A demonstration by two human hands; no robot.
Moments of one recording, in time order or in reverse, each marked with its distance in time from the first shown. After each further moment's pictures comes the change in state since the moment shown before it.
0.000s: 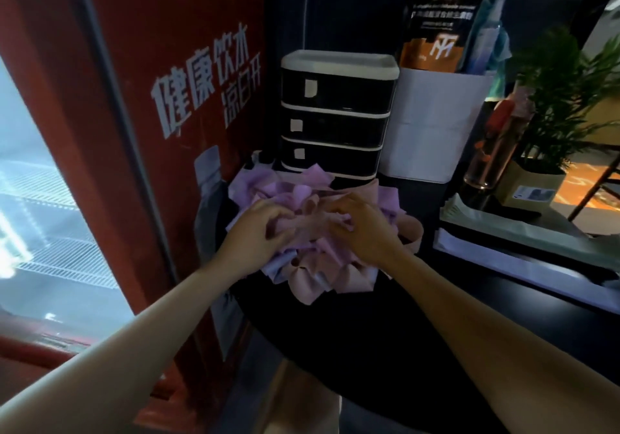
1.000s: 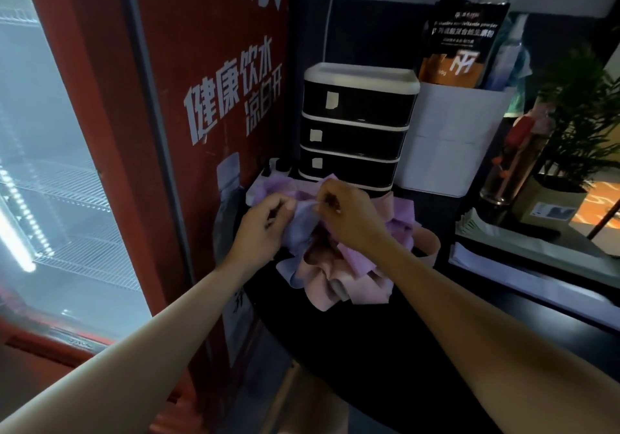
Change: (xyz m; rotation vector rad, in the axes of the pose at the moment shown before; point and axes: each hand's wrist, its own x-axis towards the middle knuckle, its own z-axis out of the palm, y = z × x) left_hand -0.007 -0.002 -0.015 -0.399 0.196 -0.011; right_hand 0.031 -0.049 0.014 0.137 0.110 -0.100
